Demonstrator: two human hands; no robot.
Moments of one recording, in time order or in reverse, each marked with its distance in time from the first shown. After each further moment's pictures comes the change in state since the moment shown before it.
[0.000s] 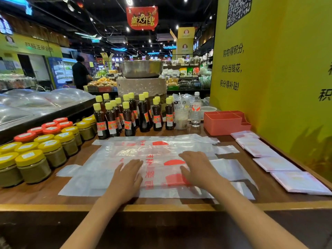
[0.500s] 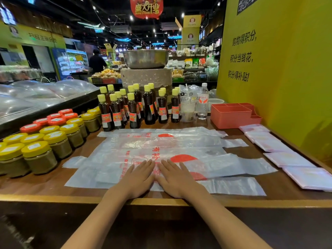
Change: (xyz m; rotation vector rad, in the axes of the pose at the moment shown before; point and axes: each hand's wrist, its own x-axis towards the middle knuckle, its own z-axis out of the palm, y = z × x) left_hand 0.011 -0.002 0.025 0.061 -0.367 0.043; right_hand 0.020 -0.064 0.077 -0.011 -0.281 -0.080
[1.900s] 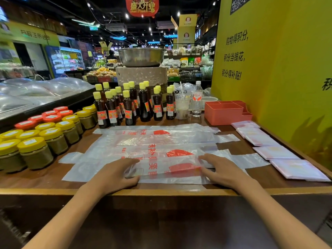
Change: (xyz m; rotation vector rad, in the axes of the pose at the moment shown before) left_hand -0.050 -0.032 -0.026 -0.169 0.219 0.089; right_hand -0.097 0.128 -0.038 0.234 0.174 0.134
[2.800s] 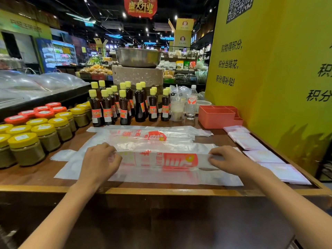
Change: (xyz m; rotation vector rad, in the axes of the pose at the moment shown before) left_hand 0.003 -0.007 -0.011 0.070 0.630 -0.072; right_hand -0.008 -0.001 -0.062 0.000 0.018 -0.030
